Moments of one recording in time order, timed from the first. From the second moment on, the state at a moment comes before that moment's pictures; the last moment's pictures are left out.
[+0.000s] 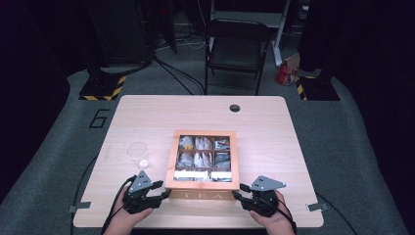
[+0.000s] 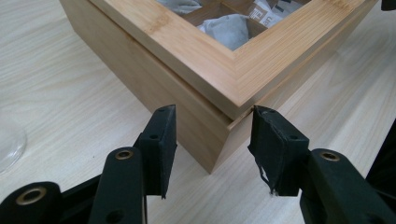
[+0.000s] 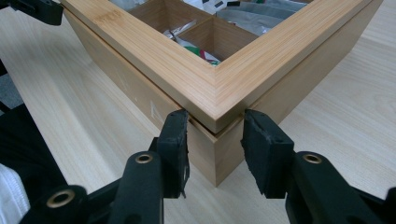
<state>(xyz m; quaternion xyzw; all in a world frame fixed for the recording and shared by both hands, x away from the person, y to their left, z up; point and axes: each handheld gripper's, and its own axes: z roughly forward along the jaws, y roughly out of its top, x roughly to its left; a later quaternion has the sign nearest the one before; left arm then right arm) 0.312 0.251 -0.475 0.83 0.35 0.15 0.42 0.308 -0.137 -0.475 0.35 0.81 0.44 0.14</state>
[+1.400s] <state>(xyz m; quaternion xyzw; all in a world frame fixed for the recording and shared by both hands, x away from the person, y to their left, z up) 0.319 0.242 -0.422 0.81 0.35 0.17 0.44 0.313 -0.134 -0.425 0.34 0.80 0.45 0.19</state>
